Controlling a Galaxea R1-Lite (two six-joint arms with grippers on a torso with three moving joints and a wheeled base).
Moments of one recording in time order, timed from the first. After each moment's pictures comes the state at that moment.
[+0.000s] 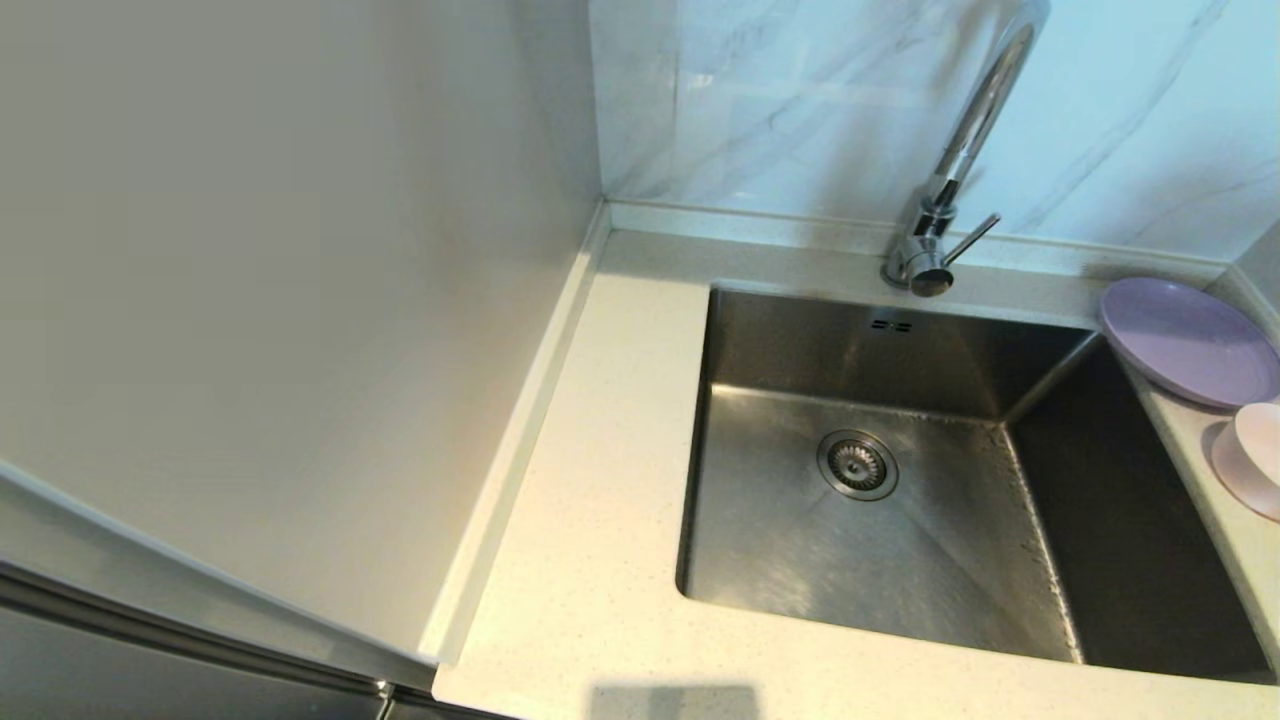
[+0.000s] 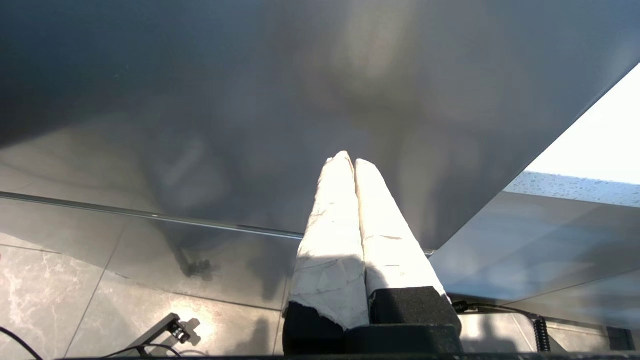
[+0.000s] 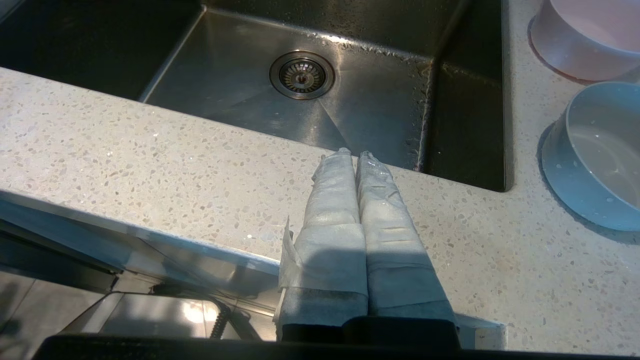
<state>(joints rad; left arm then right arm) 0.00 0.00 0.00 0.00 0.00 0.00 0.00 0.00 0.00 0.03 0.00 -0.04</state>
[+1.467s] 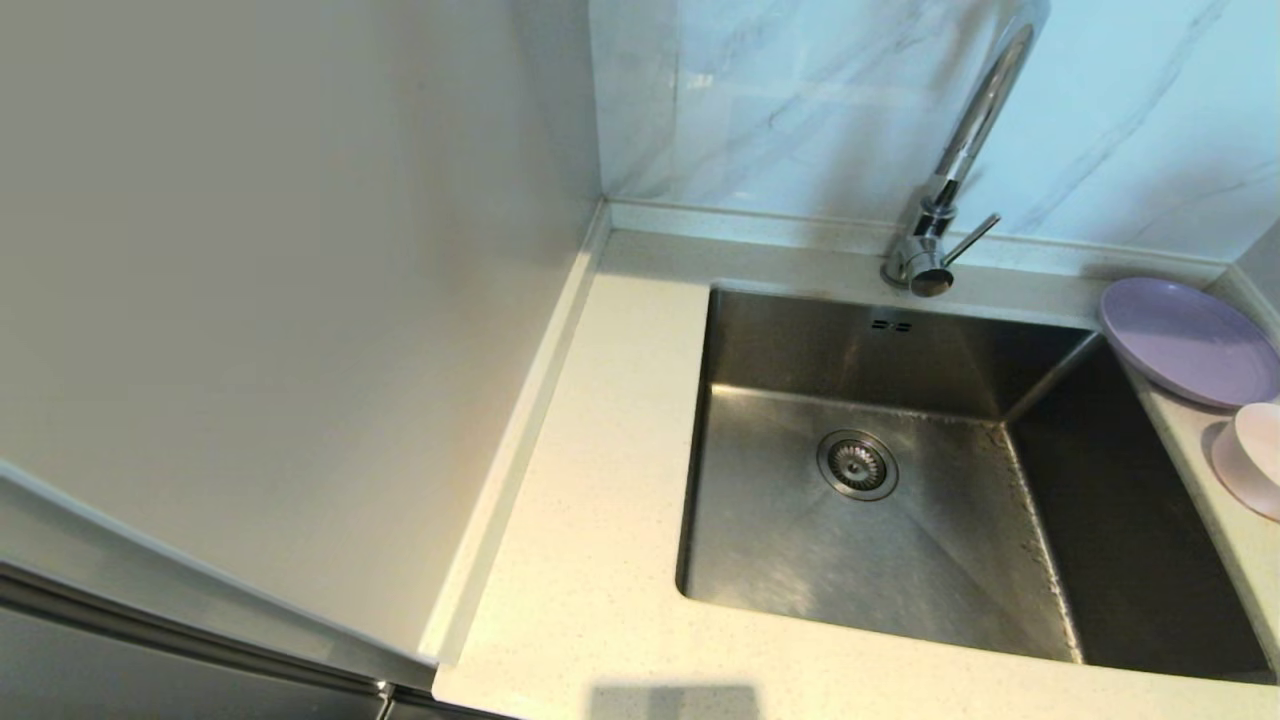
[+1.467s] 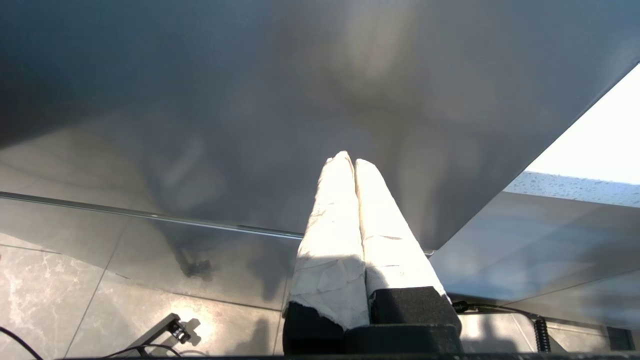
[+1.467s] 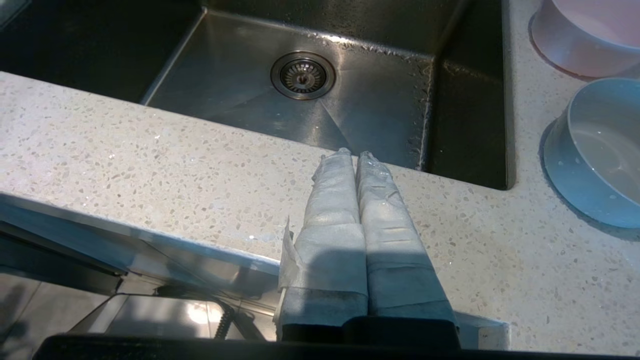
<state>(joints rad) 0.00 0.00 0.00 0.00 0.00 0.00 0.00 0.00 0.00 0.03 0.00 -0.02</state>
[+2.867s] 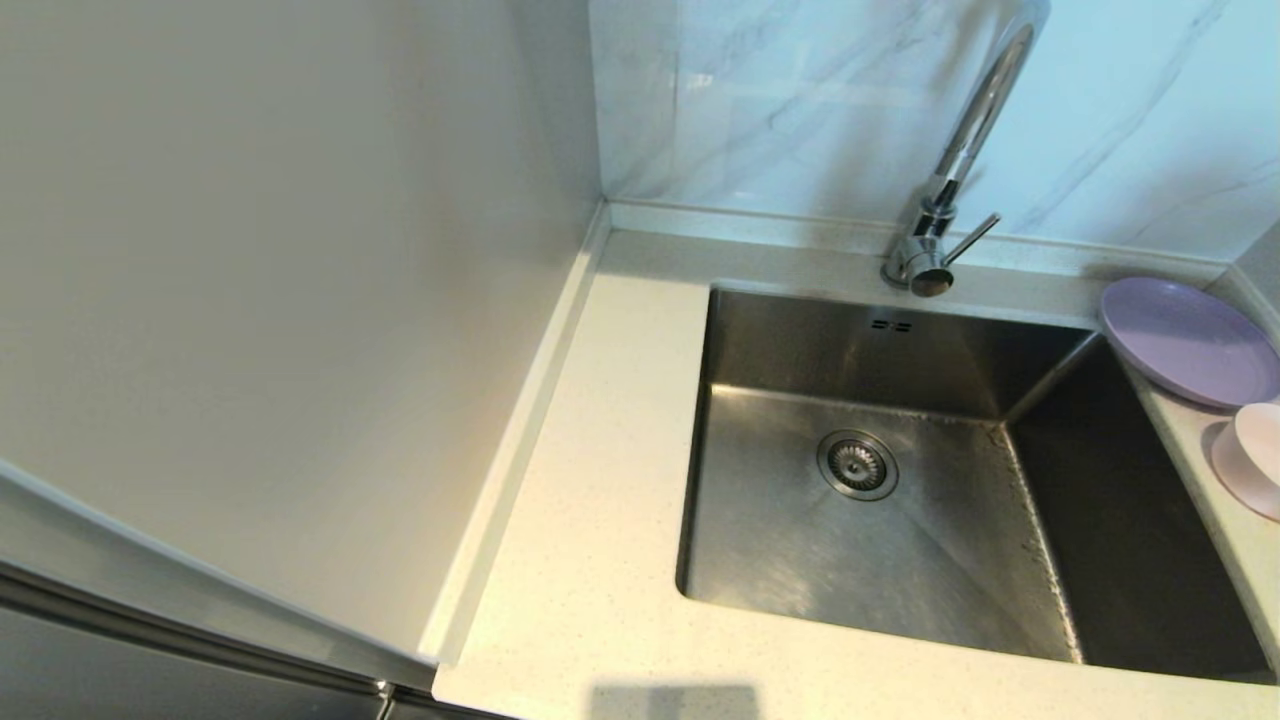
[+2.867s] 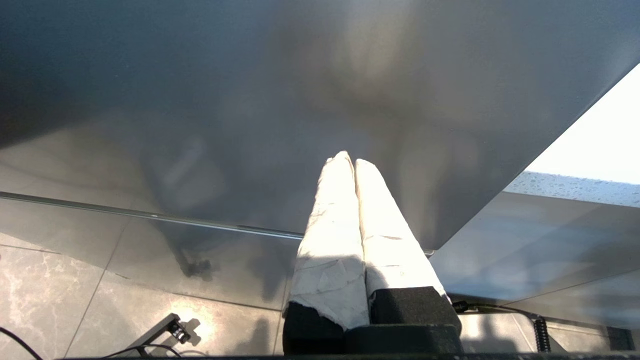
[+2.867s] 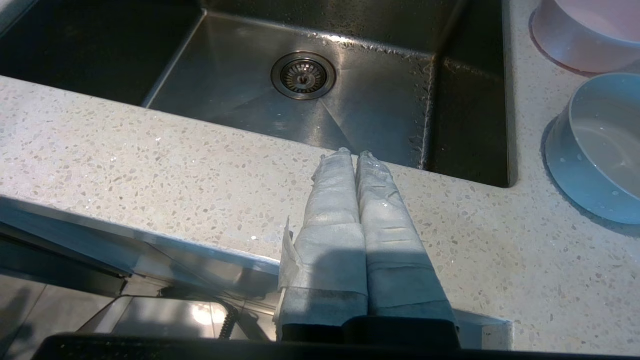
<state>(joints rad) 0.00 0.00 0.00 0.00 0.00 0.00 0.00 0.00 0.00 0.03 0.00 -0.01</state>
